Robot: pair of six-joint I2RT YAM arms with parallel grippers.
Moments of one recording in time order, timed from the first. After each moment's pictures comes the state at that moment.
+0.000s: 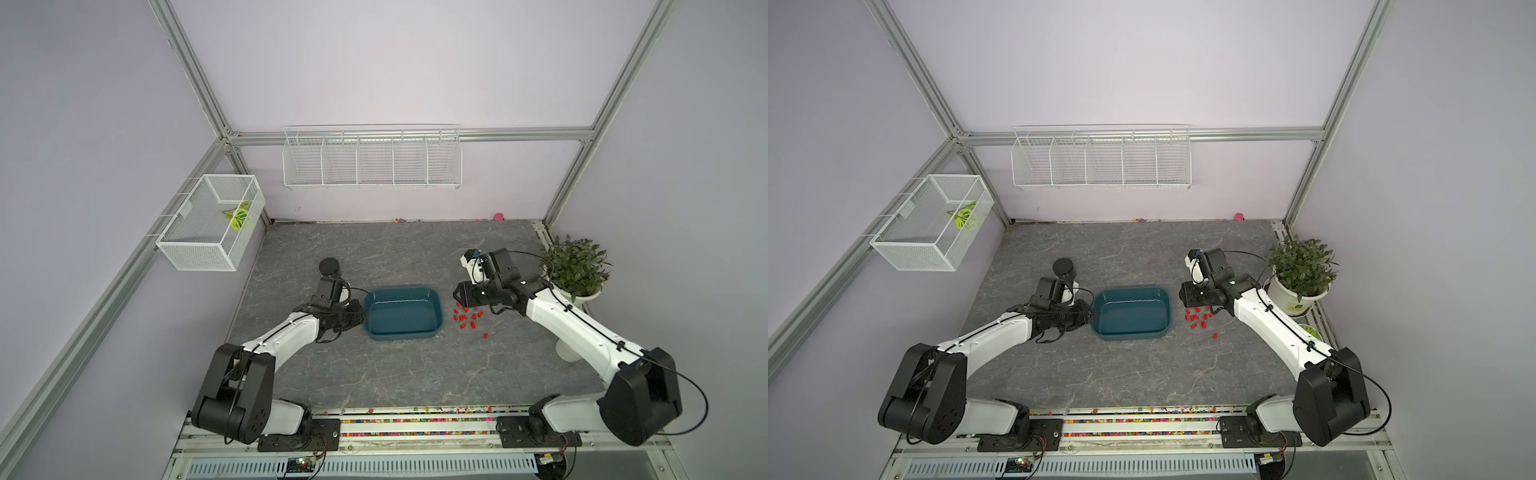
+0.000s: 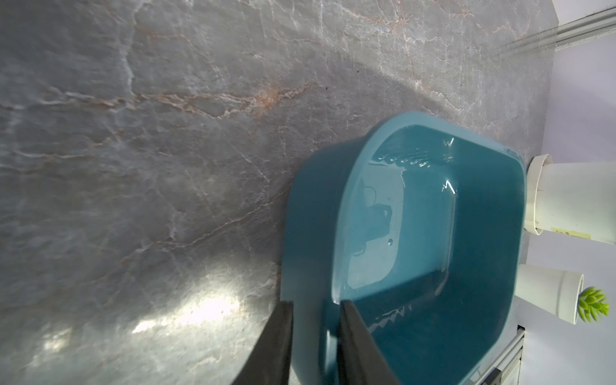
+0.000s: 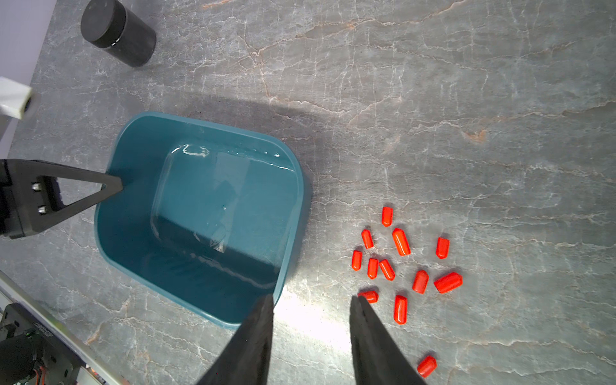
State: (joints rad) left arm -0.34 1.41 0.69 -0.24 0.38 -0.61; right arm 0.43 1.38 1.08 -0.65 -0.18 0.24
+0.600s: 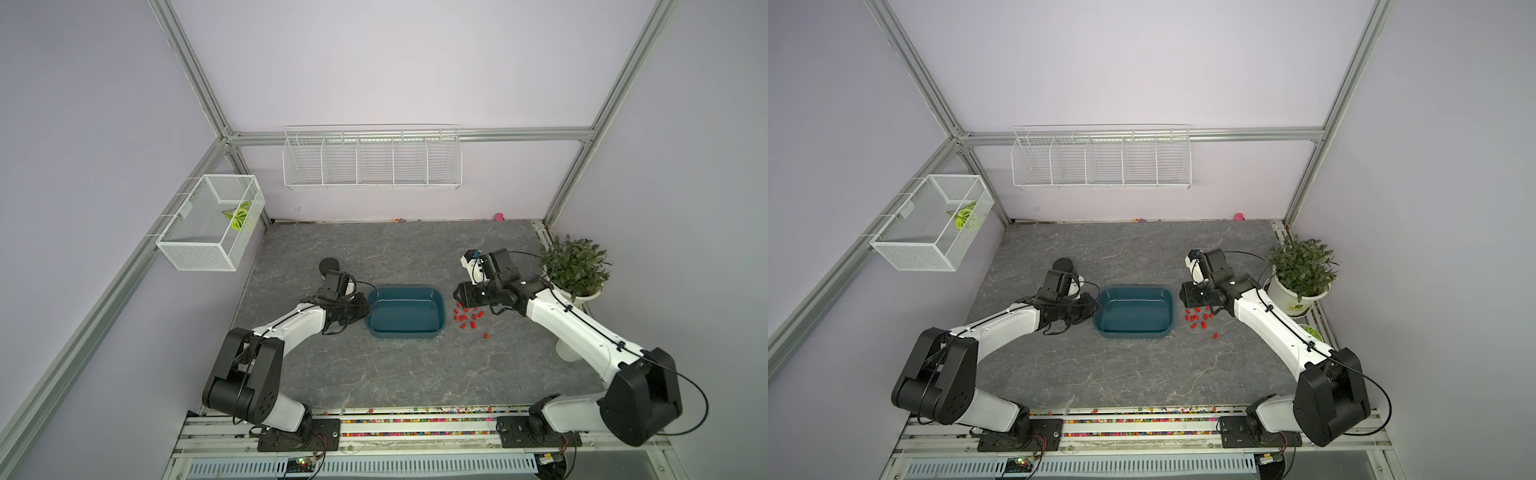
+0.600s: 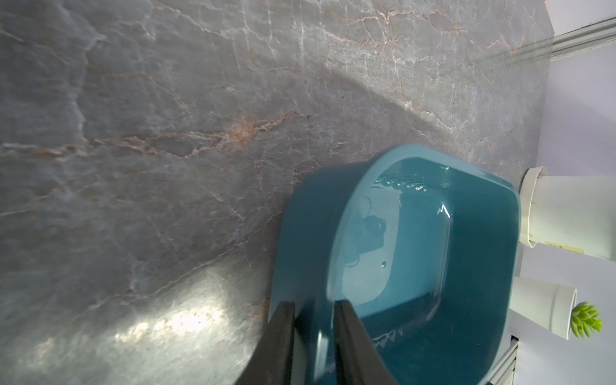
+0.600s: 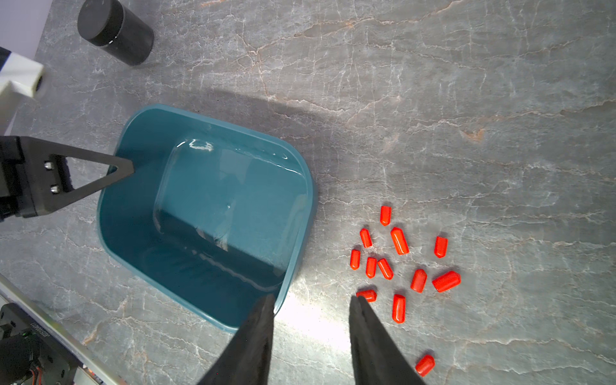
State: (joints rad) left arm -0.36 1.51 0.77 -0.21 0.37 -0.65; right arm 0.43 1.38 1.07 -0.65 -0.17 0.24
